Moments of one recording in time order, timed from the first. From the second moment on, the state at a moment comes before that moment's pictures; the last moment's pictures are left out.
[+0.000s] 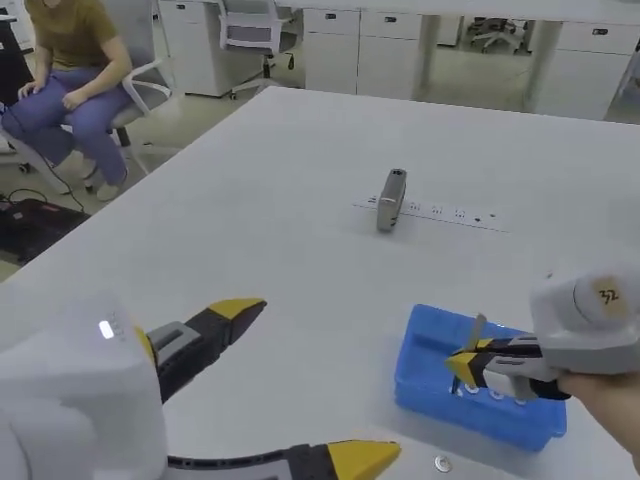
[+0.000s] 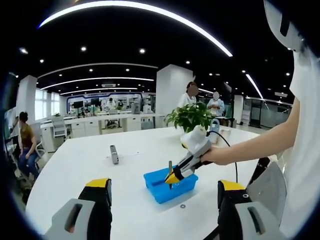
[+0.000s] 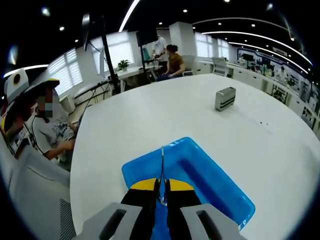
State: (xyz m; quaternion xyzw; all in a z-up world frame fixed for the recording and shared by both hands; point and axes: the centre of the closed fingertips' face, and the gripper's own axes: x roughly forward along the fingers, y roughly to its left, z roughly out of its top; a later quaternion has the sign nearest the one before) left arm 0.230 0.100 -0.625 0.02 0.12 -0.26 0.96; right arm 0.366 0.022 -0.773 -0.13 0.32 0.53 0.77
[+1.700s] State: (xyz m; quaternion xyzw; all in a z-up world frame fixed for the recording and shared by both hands) left arm 0.222 0.084 -0.645 0.00 0.14 -0.29 0.95; right arm 0.298 0.005 -0.736 -0.07 0.26 0.54 0.80
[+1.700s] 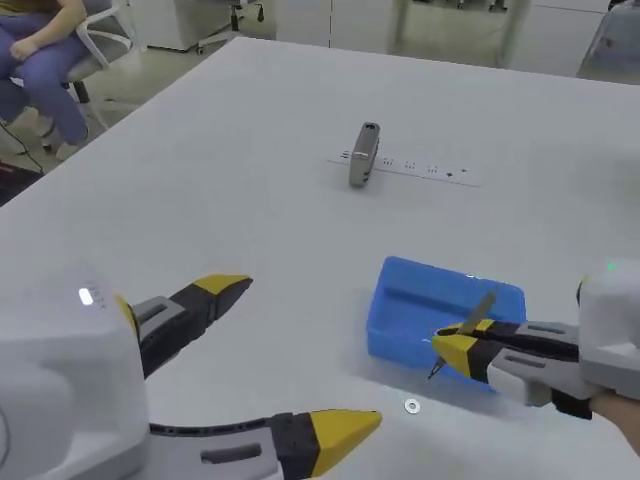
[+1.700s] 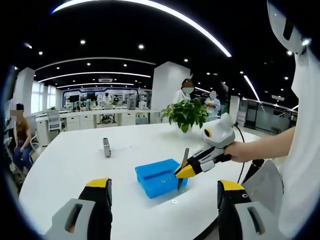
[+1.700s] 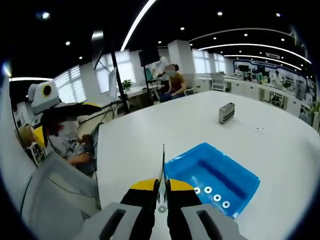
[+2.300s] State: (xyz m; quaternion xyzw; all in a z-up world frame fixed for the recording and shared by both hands) left arm 0.228 0.095 -0.645 0.00 0.14 -0.28 0.95; right arm 0.298 0.018 -0.779 -0.08 0.29 0.55 0.78
